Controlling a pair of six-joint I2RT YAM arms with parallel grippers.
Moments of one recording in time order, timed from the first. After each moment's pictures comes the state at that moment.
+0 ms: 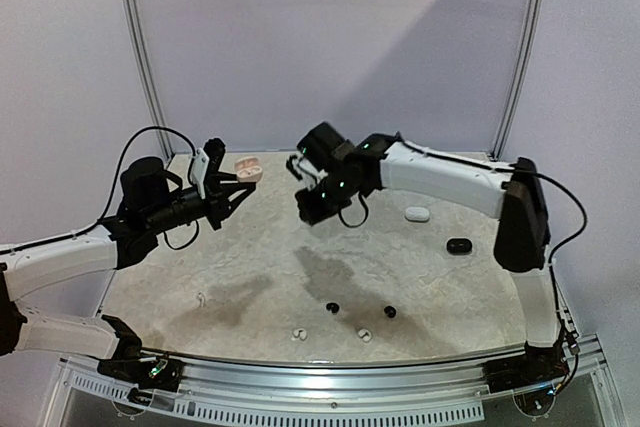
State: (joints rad) left arm -0.53 1.11 0.59 0.41 0.37 0.10; right arm 0.95 2.20 2.02 -0.79 -0.02 0.30
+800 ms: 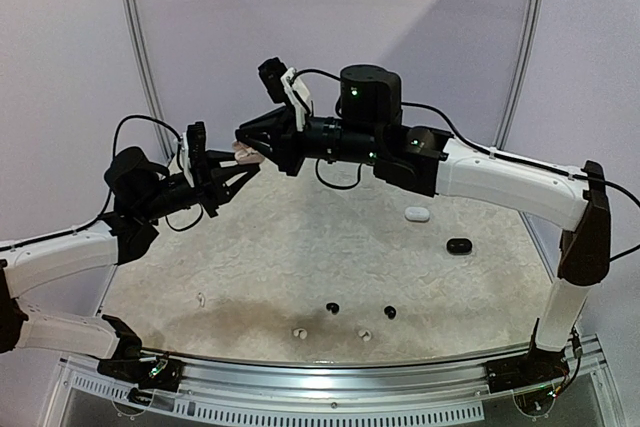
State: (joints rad) left arm -0.53 1.12 0.62 0.71 0.64 0.06; right arm 1.06 1.85 1.77 0.08 -0.30 0.02
